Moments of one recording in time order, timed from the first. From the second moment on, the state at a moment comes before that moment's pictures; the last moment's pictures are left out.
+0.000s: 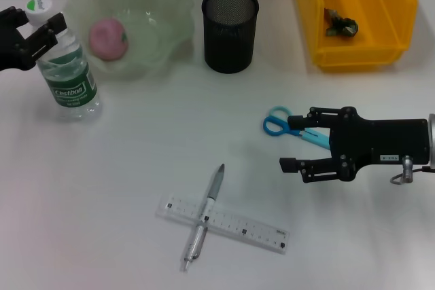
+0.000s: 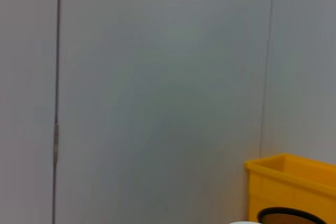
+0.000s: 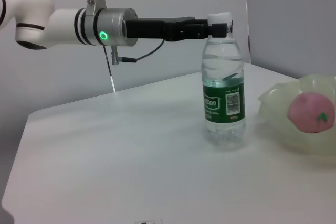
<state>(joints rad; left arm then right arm) -0.43 -2.06 0.43 0.66 1.78 1.42 -1.16 0.54 2.07 -0.72 -0.56 -2.06 -1.60 1.15</state>
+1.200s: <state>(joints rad) -0.46 -2.07 0.43 0.56 1.73 1.34 -1.05 0.53 2.07 -0.72 -0.56 -2.06 -1.60 1.15</state>
